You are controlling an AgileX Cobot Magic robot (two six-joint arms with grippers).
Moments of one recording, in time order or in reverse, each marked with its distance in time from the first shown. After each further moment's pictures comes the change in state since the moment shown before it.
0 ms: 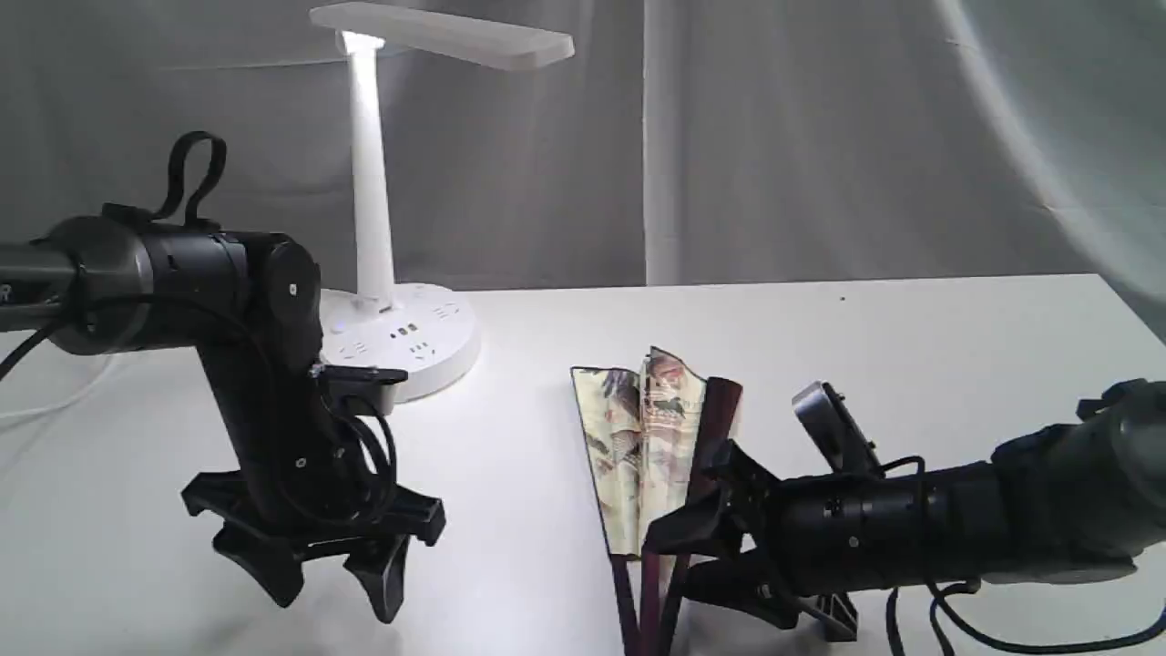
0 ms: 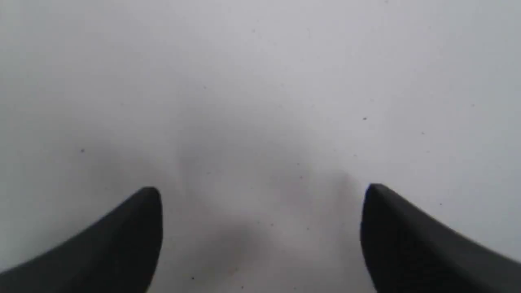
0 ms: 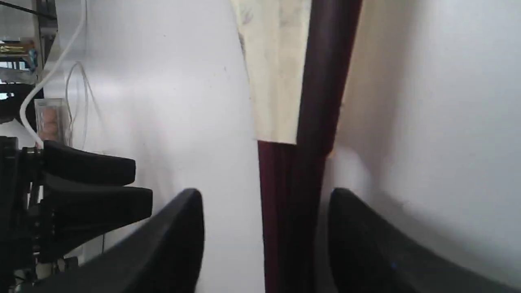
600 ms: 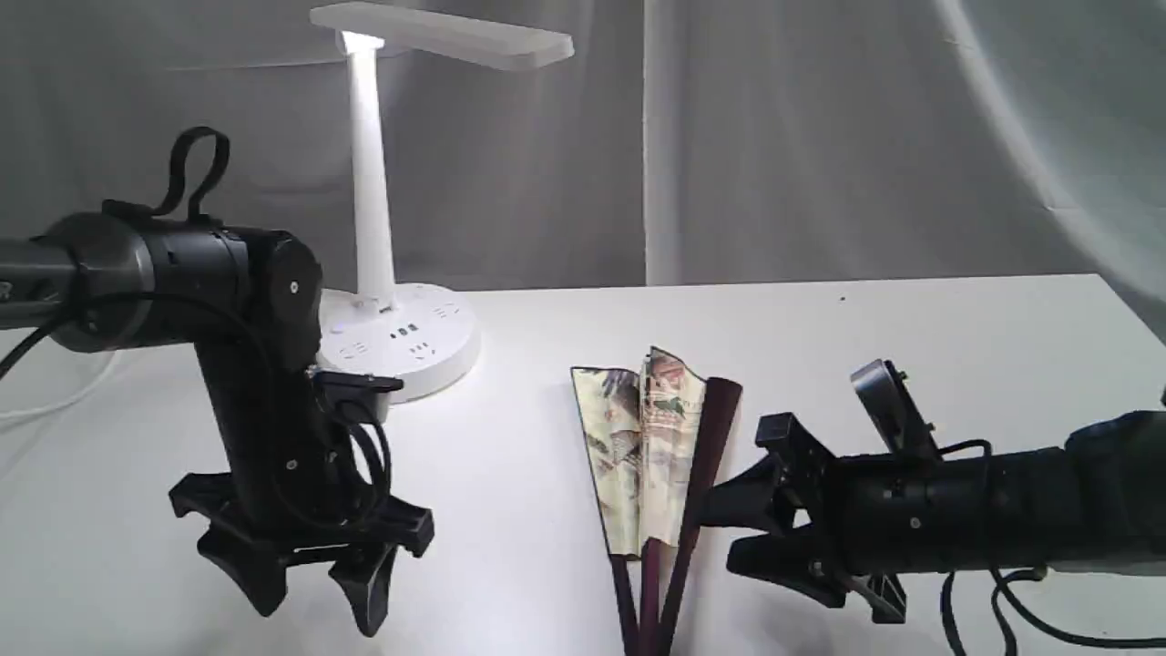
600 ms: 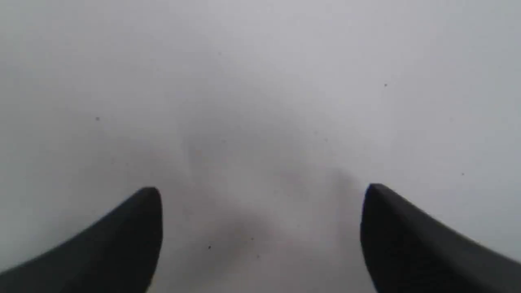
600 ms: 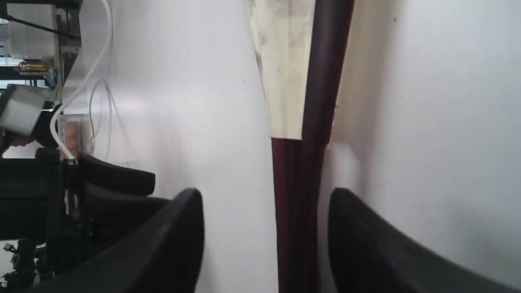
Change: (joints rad) left arm 0.000 0.000 -0.006 0.034 0.058 0.000; right arm -0.089 -0.079 0.048 -0.028 0.041 -0.004
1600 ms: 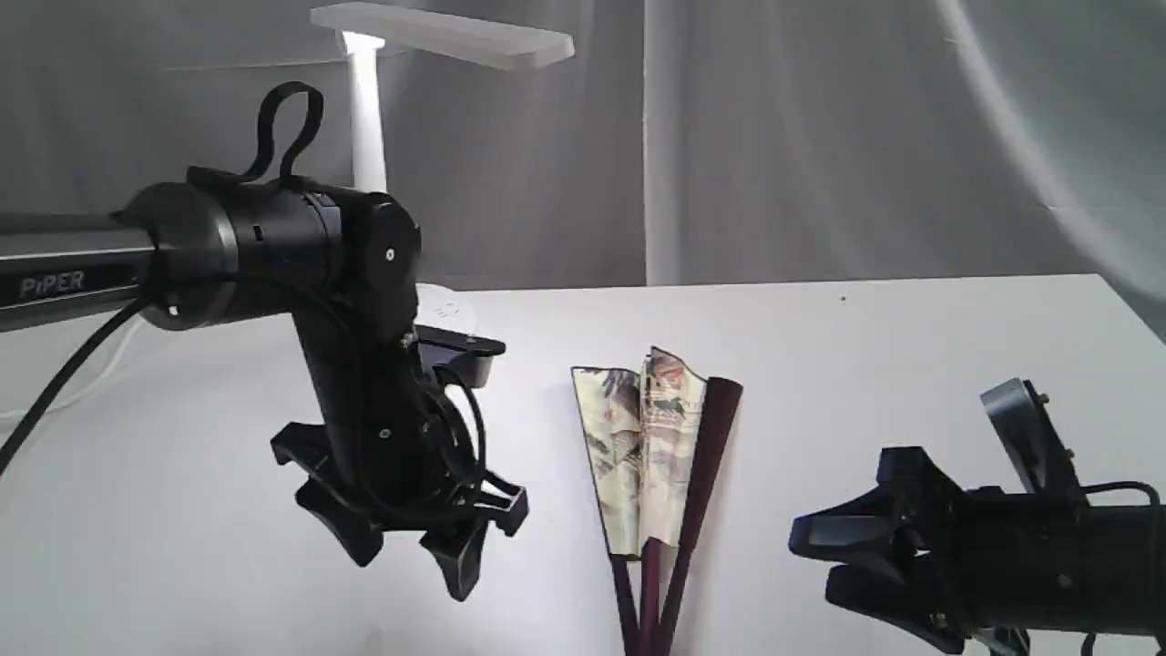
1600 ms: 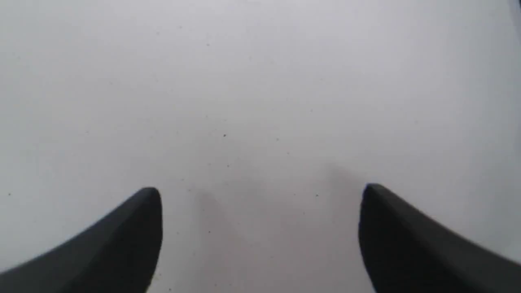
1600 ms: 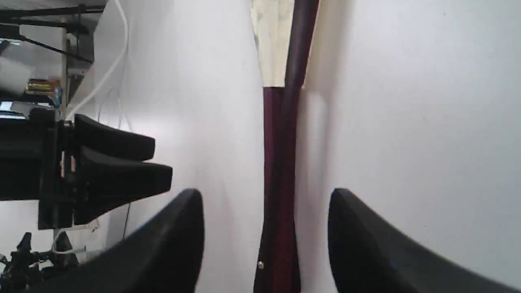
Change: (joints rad) left arm -0.139 0.001 -0.123 0.007 0.018 0.010; right arm -0.160 -0.214 0.255 -0.015 0.049 -0.138
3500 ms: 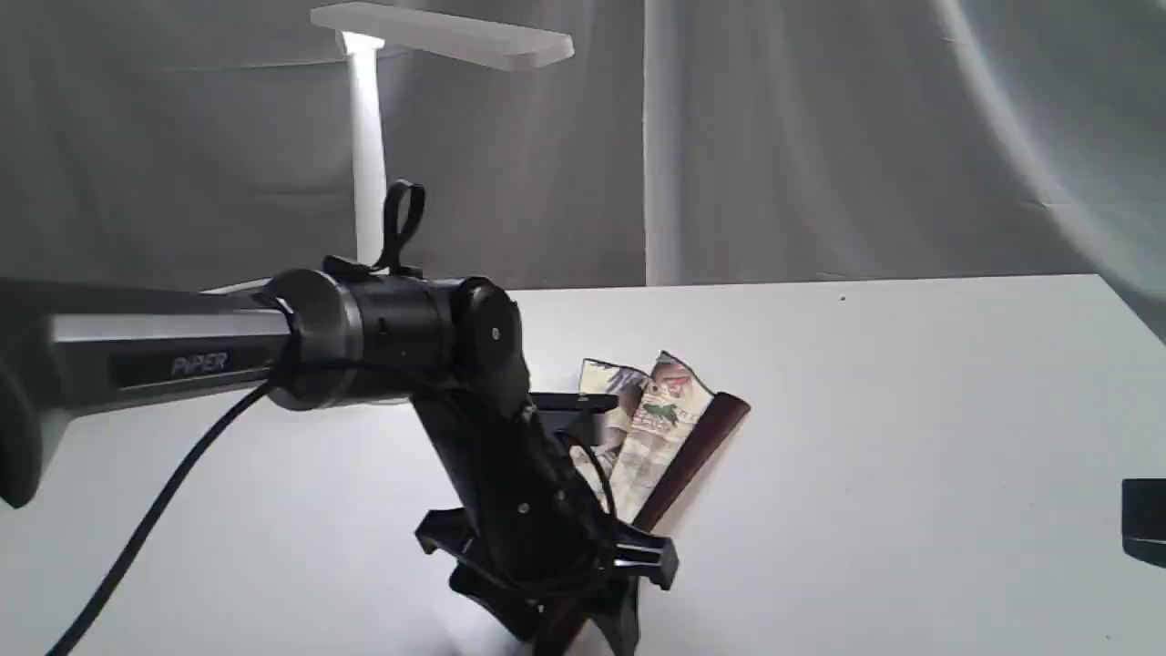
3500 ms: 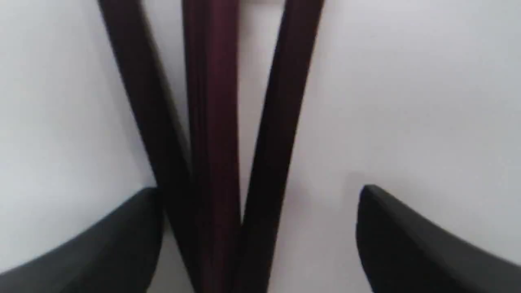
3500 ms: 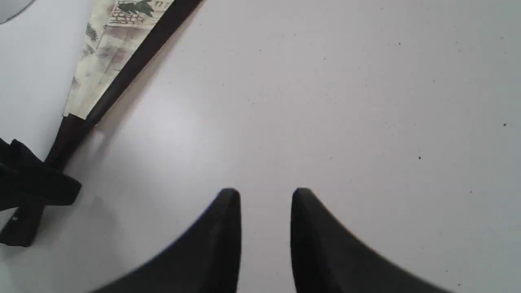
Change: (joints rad) left arm -0.122 0.107 -0.001 -0.269 -0.190 0.008; right arm 0.000 -0.881 0.042 -1.271 -0.324 1.026
